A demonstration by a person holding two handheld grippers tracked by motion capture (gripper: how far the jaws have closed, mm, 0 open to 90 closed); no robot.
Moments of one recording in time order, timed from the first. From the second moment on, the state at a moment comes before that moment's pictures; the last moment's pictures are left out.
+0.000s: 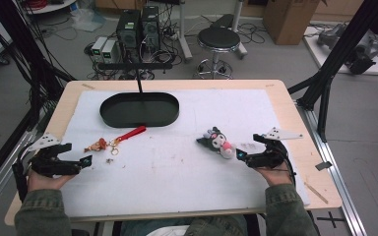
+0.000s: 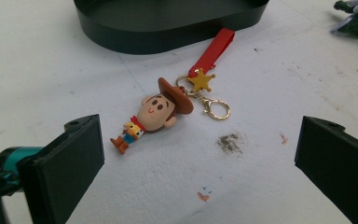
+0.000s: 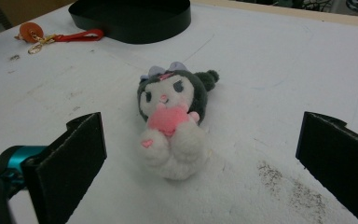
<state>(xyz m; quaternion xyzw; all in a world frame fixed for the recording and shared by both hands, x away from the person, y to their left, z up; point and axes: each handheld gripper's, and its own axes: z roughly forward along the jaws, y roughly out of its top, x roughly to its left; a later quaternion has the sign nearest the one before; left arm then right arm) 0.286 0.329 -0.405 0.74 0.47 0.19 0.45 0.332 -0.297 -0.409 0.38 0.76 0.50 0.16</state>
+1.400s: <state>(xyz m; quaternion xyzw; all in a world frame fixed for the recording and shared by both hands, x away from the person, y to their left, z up) 0.340 0.302 -0.404 0.79 0.43 0.17 0.40 0.334 -0.292 -0.416 0.39 0.77 0.48 0.16</state>
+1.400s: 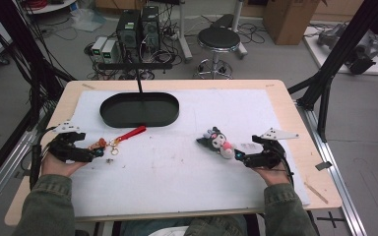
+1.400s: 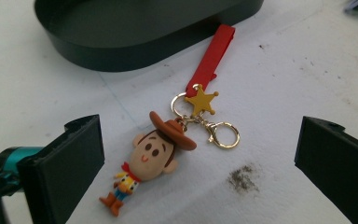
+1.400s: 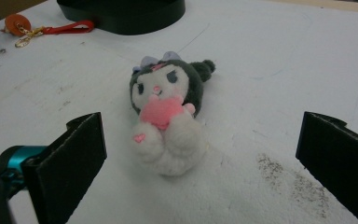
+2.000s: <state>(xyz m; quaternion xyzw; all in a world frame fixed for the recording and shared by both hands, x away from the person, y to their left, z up) 0.378 0.265 -0.391 0.84 0.38 0.13 0.36 0.333 -0.291 -0.416 0.39 0.77 0.48 0.17</state>
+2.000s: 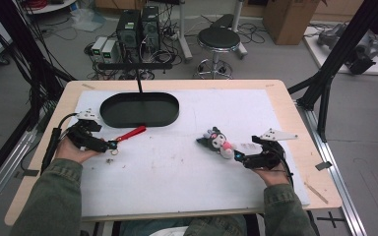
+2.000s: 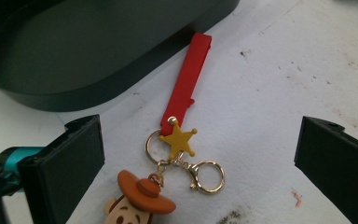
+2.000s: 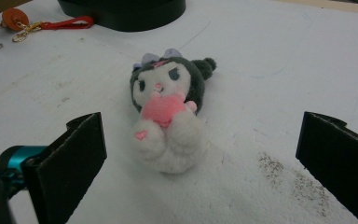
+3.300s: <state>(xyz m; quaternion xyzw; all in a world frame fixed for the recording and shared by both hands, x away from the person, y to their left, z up) 0.437 0.217 -0.424 0.89 0.34 0.04 0.30 0.333 -0.293 -0.416 0.39 0.77 0.47 0.17</state>
